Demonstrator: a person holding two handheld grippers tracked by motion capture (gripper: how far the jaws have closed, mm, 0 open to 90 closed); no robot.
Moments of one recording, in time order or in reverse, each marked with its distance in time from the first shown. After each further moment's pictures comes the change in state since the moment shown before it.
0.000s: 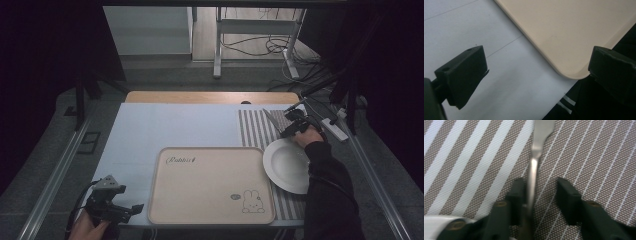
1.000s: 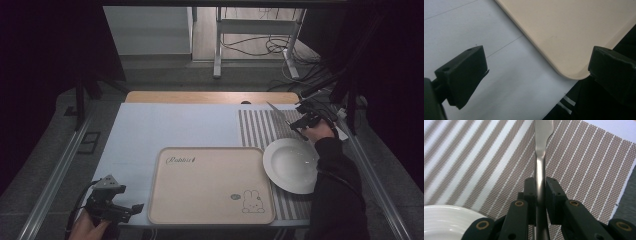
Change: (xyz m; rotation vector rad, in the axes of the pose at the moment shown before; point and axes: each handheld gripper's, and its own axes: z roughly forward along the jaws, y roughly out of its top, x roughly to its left) left arm 0.000 0.000 0.000 -0.001 0.000 -0.007; right arm -0.026 -0.001 -0.033 -0.117 0.021 -0.003
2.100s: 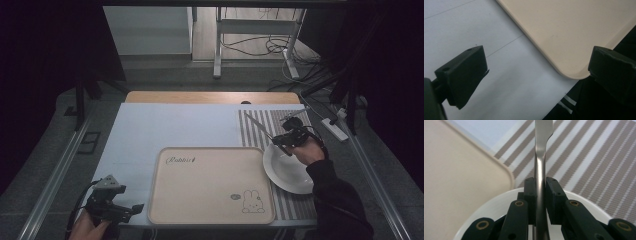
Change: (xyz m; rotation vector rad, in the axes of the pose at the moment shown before) left arm 0.000 0.000 0.000 0.011 0.004 0.003; right arm 0.098 -0.030 -0.024 -0.101 0.129 -0.117
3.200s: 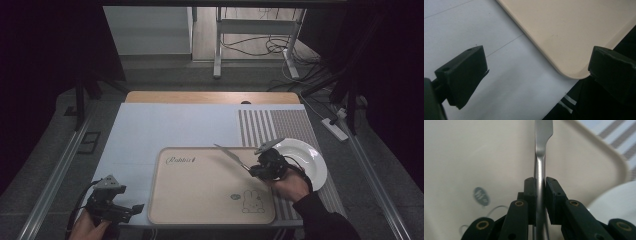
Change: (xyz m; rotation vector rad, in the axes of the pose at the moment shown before) left arm 0.000 0.000 0.000 0.005 0.001 0.001; right arm 0.123 -0.034 0.000 0.028 0.125 -0.170
